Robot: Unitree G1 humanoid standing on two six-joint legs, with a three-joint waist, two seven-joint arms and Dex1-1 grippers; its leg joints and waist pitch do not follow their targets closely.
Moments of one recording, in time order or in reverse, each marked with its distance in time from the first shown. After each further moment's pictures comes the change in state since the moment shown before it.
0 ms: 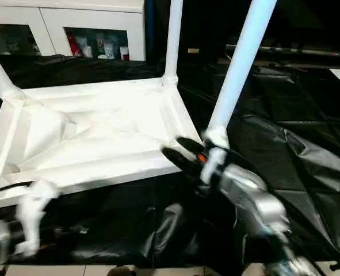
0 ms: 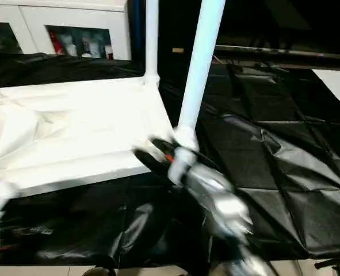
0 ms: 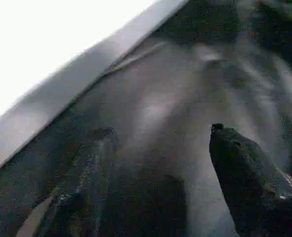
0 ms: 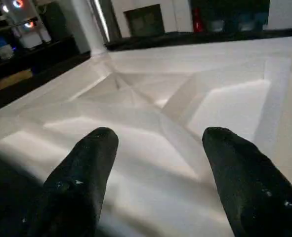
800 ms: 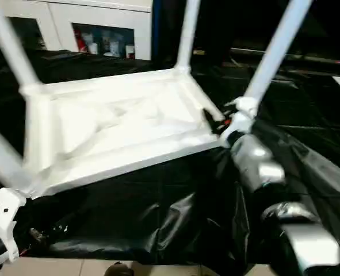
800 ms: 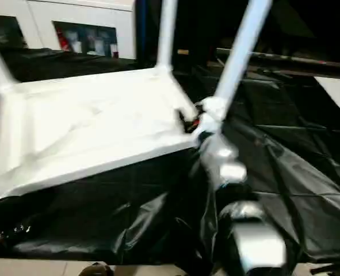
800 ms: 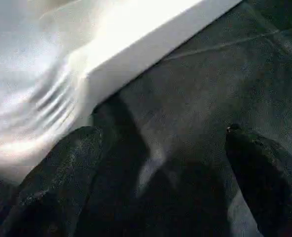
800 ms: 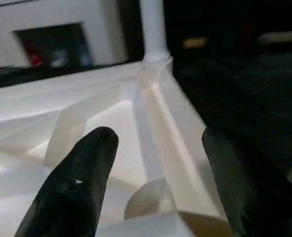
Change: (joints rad) left arm 0.119 -0.101 0.122 0.080 0.003 -0.222 0.140; right arm -0.407 -0.139 -0.272 0.679 -0.024 -0.319 -0.358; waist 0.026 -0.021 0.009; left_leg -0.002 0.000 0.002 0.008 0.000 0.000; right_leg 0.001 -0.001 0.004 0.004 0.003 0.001
